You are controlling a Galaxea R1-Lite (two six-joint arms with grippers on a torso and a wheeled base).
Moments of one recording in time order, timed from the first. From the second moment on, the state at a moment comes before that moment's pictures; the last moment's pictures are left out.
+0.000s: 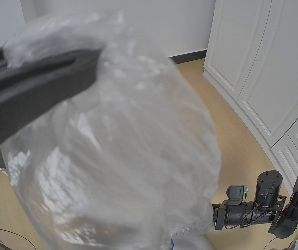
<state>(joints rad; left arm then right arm) -1.23 1.11 -1.05 -0.15 0.04 0.60 0.62 1.96 -0.08 -1.54 0.48 0.58</state>
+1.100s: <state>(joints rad) -1.12 1.10 -0.91 -0.09 0.15 0.51 0.41 1.85 -0.16 -1.55 0.40 0.65</state>
